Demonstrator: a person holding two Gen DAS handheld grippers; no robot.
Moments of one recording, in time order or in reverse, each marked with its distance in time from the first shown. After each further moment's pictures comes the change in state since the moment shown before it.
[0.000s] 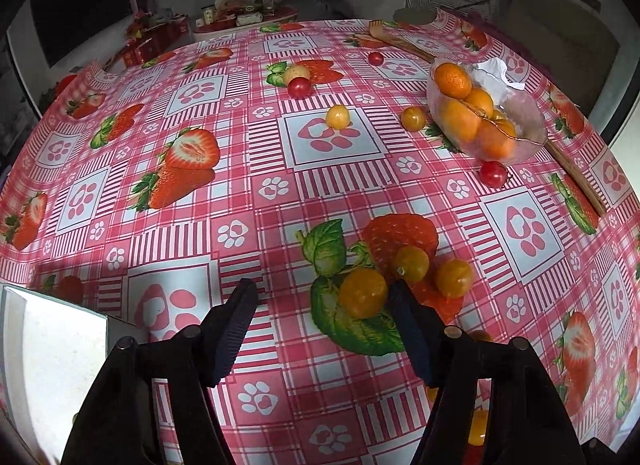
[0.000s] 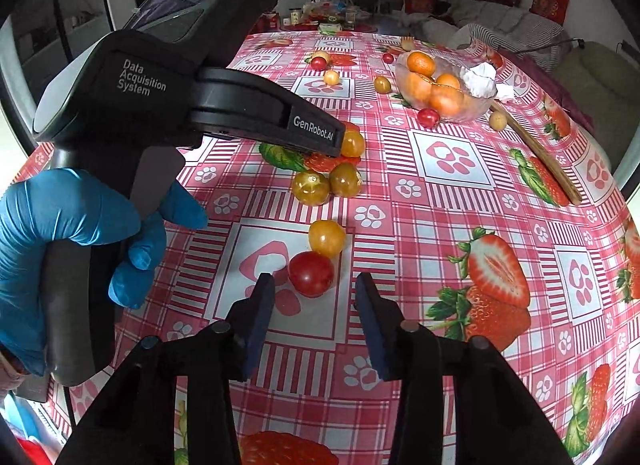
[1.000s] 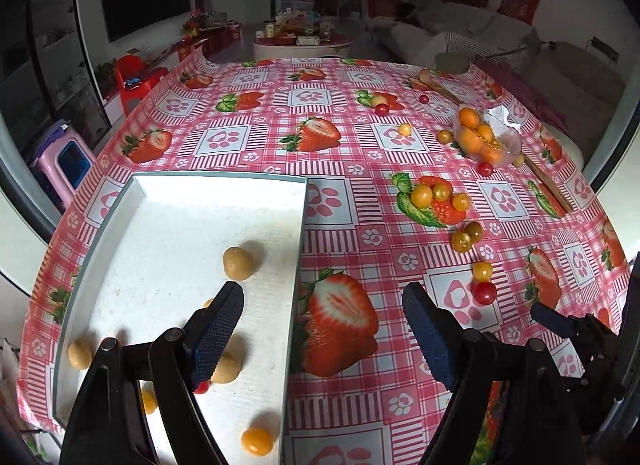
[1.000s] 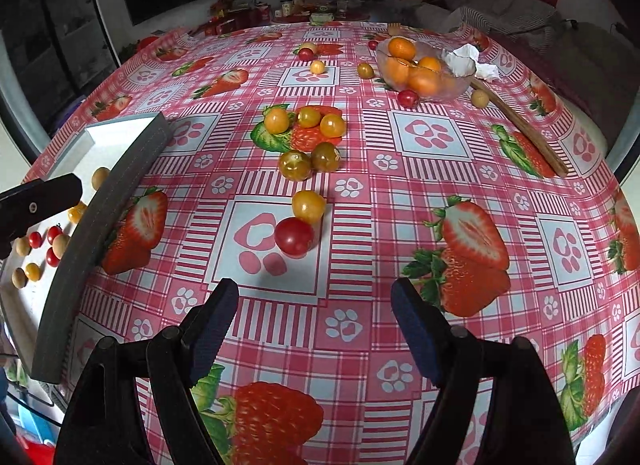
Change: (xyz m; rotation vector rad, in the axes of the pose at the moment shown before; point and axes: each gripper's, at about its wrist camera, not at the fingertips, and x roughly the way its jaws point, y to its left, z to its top) left arm -0.127 0.061 -0.092 -0.153 -0.093 0.053; right arm -0.018 -0.017 -0.011 0.051 0.045 0.016
